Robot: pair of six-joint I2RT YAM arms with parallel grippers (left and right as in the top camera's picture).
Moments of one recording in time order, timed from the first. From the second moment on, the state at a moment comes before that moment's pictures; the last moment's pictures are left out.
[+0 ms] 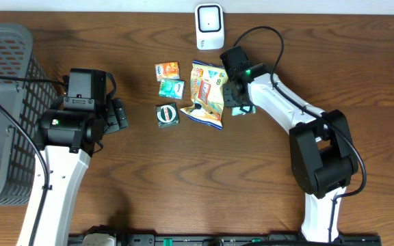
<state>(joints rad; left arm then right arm) -0.10 1.25 1.23 -1.11 -0.30 -0.36 0.43 2.10 1.54 -0.74 0.16 0.36</state>
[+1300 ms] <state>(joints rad) -0.10 1.25 1.23 -1.11 -0.30 -0.36 0.49 2.13 1.59 -0.85 0.34 0.14</state>
